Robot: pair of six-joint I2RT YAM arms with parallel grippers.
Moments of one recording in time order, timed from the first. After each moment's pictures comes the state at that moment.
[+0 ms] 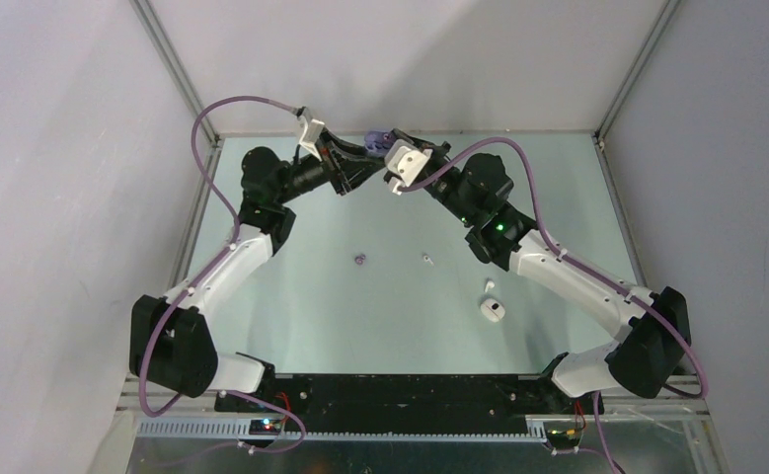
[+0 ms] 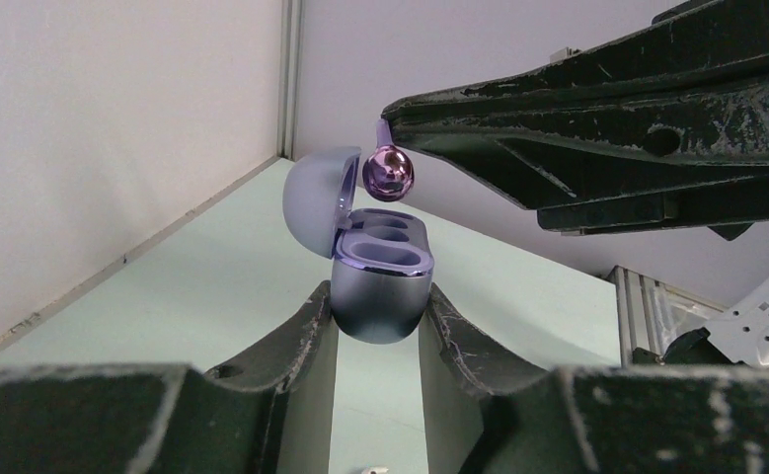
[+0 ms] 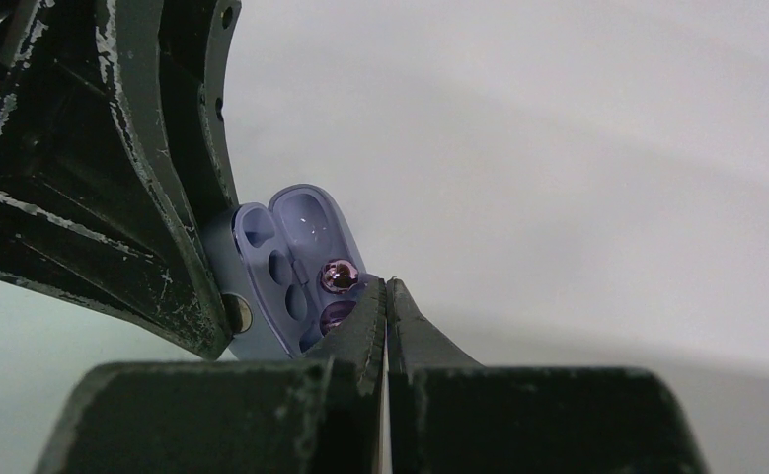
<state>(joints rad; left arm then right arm) -0.32 1.36 1.04 0.62 0.82 -0.40 0.79 1.40 1.26 0.38 -0.04 -0.82</state>
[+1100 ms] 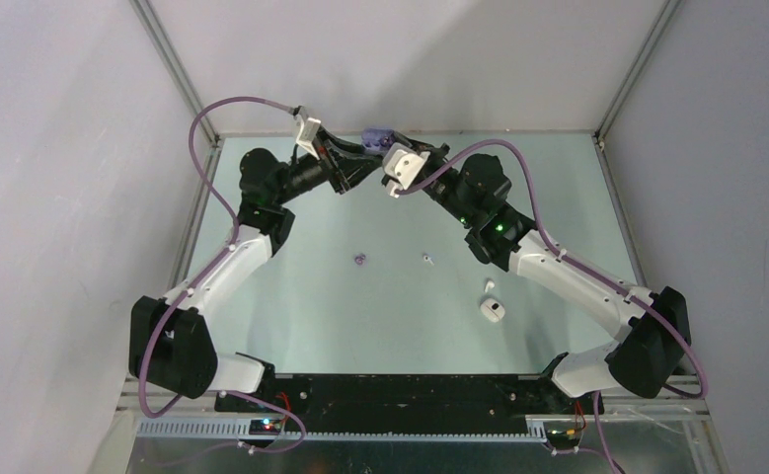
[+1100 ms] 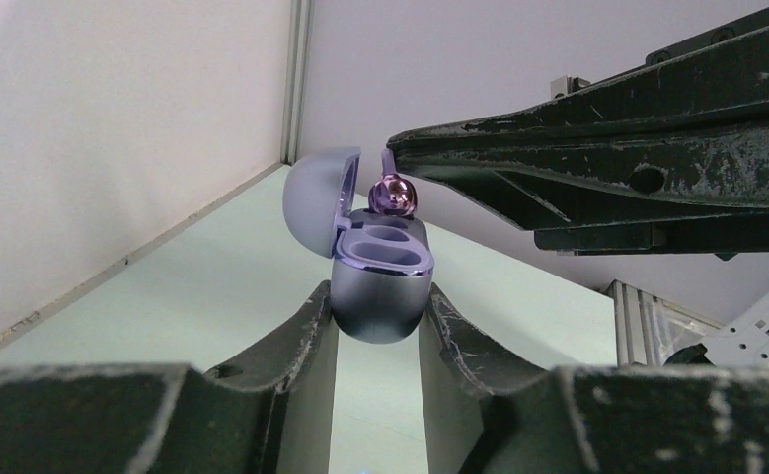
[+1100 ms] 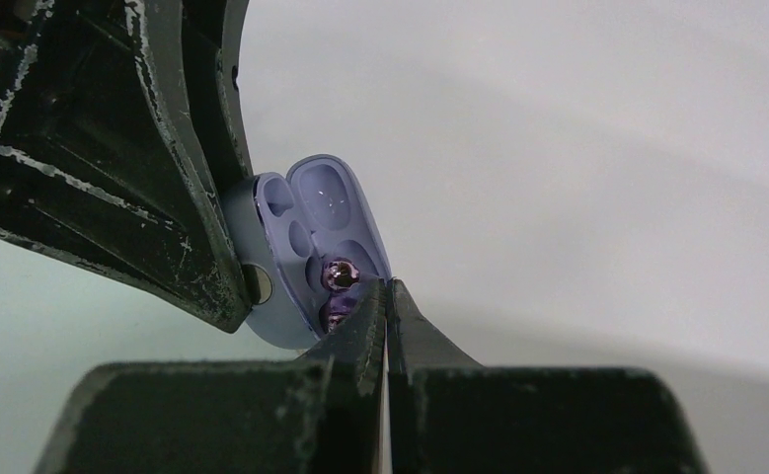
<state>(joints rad) -0.32 1.36 1.03 0.64 0.79 -0.44 0.79 1.40 1.26 0.36 -0.04 -0.84</state>
